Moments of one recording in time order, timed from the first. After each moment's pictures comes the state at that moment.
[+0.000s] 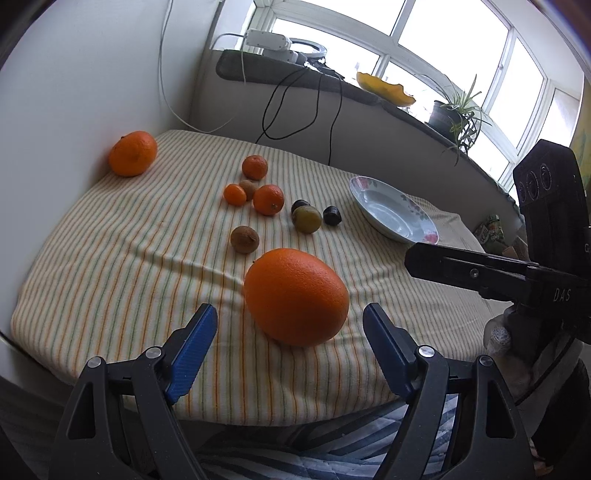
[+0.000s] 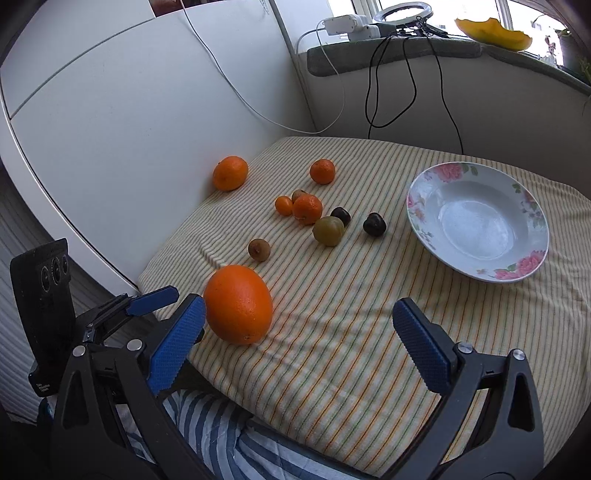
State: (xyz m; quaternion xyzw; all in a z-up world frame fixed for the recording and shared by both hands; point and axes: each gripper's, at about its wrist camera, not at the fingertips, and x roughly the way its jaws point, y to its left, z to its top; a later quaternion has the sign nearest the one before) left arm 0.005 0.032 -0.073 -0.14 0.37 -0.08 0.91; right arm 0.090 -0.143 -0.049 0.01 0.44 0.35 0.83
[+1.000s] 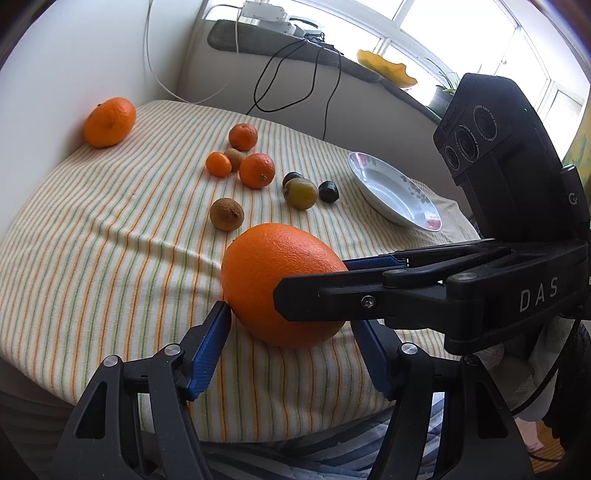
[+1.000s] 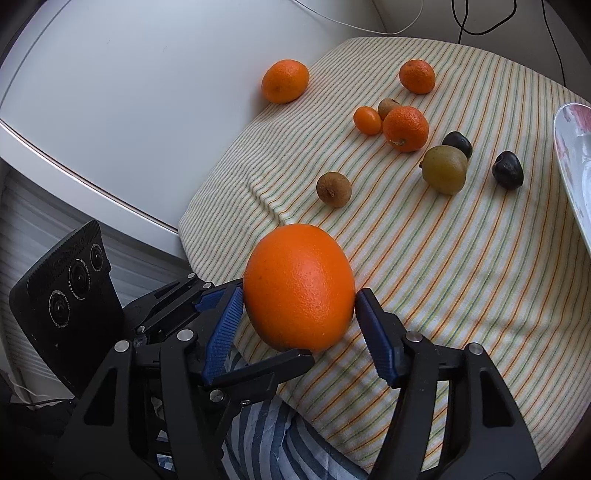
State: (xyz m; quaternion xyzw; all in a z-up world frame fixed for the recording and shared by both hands) left arm 0.025 0.029 -0.095 -0.15 0.40 -0.10 0.90; right arm 0.126 -0.068 -0.099 0.00 0.56 0.45 0.69
